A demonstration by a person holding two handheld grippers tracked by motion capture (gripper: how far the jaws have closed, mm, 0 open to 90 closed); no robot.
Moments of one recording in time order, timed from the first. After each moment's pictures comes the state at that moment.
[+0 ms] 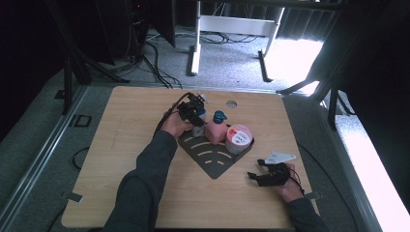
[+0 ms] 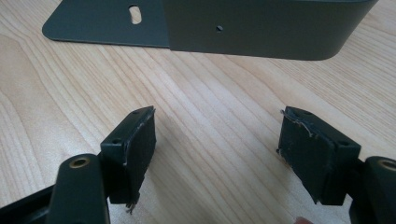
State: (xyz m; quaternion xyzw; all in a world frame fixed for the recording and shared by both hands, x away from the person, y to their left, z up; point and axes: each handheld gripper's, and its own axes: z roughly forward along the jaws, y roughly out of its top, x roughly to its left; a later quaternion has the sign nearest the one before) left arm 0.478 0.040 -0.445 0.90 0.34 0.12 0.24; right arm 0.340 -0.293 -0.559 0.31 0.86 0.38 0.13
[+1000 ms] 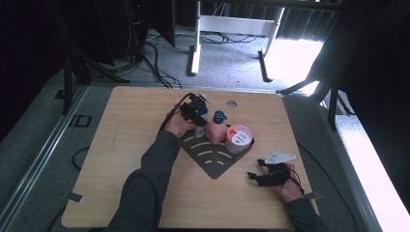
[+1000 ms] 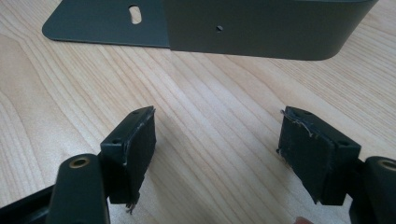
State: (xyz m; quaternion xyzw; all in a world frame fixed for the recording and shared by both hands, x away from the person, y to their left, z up) left arm 0.488 0.036 -0.455 0.90 0.35 0.11 0.25; right arm 0.340 -0.293 -0.559 0.31 0.86 0.38 0.13
